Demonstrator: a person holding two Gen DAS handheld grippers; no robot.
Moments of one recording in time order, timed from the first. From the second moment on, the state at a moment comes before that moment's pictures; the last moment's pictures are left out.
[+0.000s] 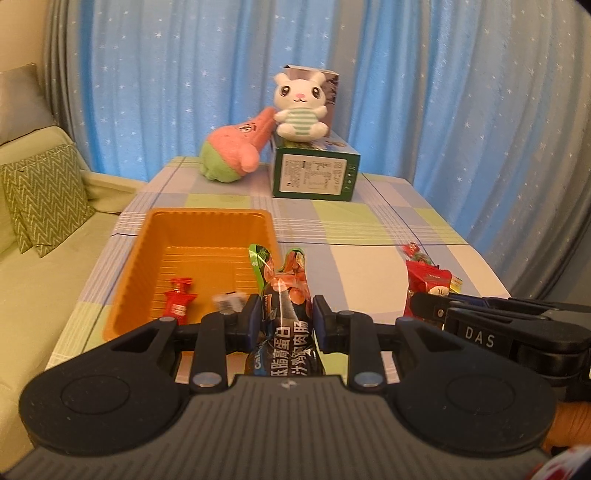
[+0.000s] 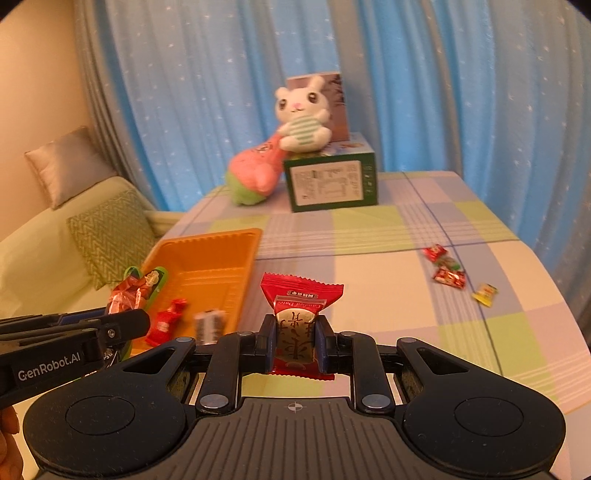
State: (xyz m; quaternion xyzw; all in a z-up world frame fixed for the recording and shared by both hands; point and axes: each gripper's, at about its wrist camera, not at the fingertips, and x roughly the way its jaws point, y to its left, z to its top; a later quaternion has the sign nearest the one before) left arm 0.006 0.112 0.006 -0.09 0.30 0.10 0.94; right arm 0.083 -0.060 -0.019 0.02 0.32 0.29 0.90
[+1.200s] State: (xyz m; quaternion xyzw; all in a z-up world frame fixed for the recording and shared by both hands) left arm 0.010 0.204 -0.013 -0.12 0.32 0.15 0.93; right arm 0.104 0.038 -0.040 -0.02 0.34 0.35 0.87
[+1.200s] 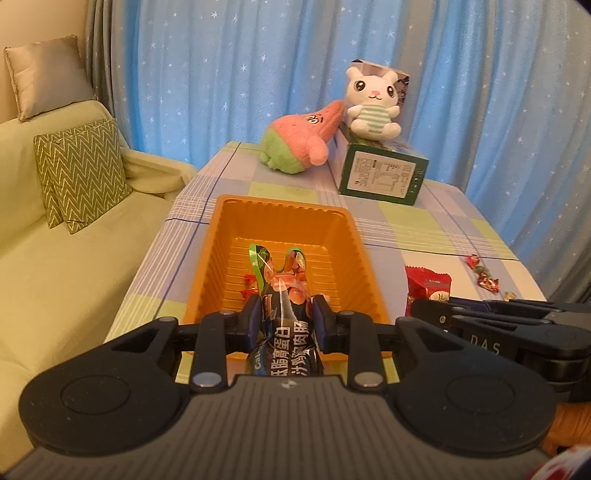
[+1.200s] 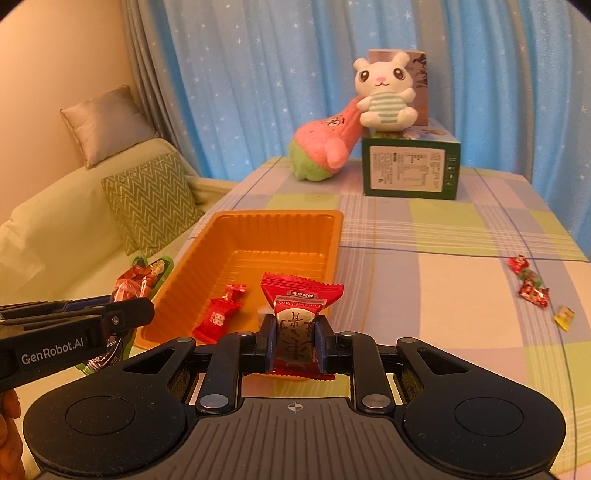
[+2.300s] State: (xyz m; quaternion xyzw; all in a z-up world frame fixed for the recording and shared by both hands) left arm 0.080 0.255 -0.050 -0.11 0.36 0.14 0.92; right arm 0.161 0.100 -0.069 -0.01 0.39 0.36 0.85
